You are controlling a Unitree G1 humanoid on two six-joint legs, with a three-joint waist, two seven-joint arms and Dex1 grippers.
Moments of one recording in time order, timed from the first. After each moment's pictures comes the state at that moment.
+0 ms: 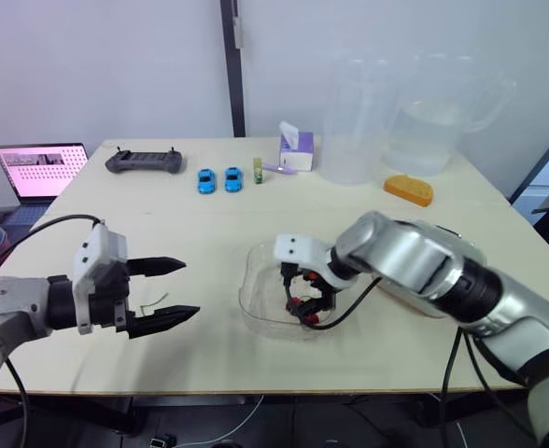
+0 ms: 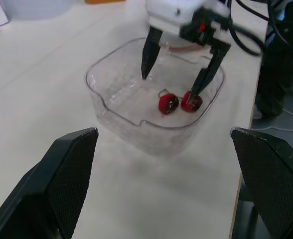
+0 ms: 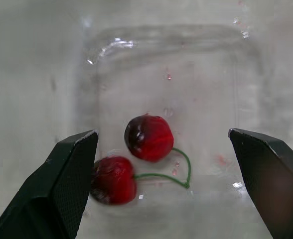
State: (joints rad) left arm -0.09 0.98 0.42 -0.50 -0.84 0.70 -1.02; right arm -1.13 -0.68 0.82 -0.22 0.28 1.23 0.92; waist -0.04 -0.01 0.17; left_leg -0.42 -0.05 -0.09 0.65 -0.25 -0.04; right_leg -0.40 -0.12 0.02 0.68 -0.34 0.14
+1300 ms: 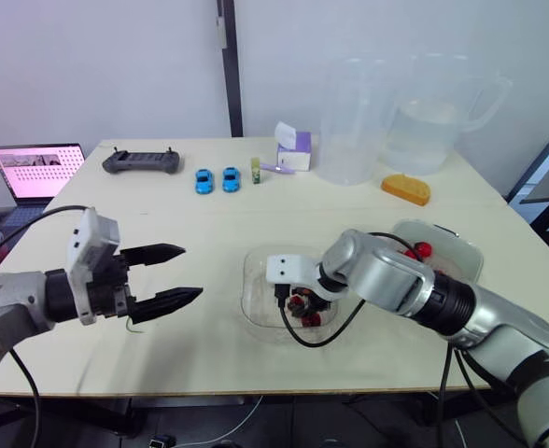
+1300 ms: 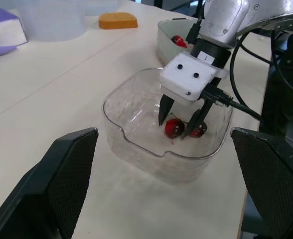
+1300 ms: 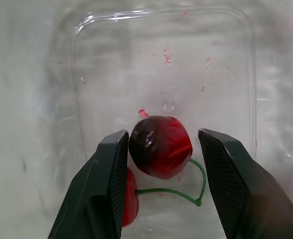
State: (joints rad) left arm -0.13 0.96 0.44 -0.51 -0.95 0.76 -0.93; right arm -1.12 -0.65 0.89 -0.18 0.09 1.17 1.01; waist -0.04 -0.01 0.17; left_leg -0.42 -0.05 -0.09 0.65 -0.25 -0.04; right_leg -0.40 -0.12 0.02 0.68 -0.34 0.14
